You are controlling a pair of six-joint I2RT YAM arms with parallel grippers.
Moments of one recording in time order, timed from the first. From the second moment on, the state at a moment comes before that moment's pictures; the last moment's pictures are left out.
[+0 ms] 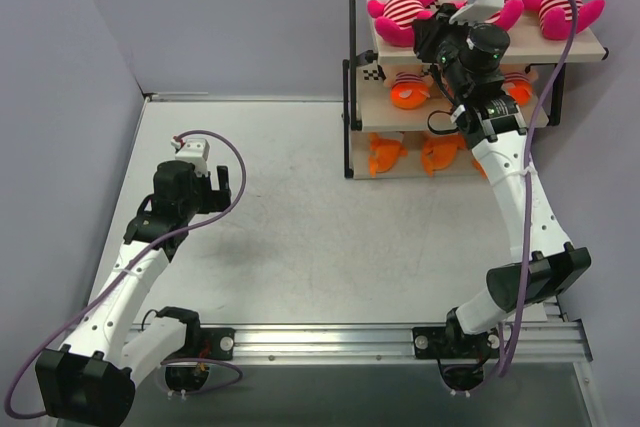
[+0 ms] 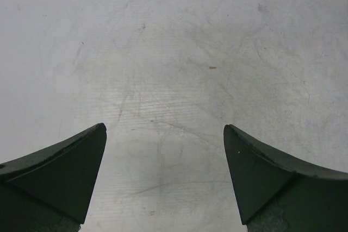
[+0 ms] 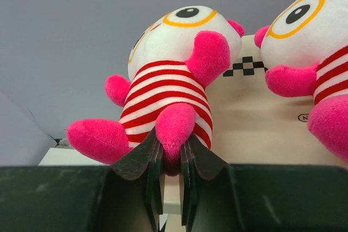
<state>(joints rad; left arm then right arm) -0.21 0.95 0.79 -0.40 -0.10 -0.14 0.27 1.54 1.81 -0.15 0.06 0.25</state>
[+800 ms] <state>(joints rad) -0.21 0.95 0.79 -0.40 -0.10 -0.14 0.26 1.54 1.81 -0.14 0.06 0.26</state>
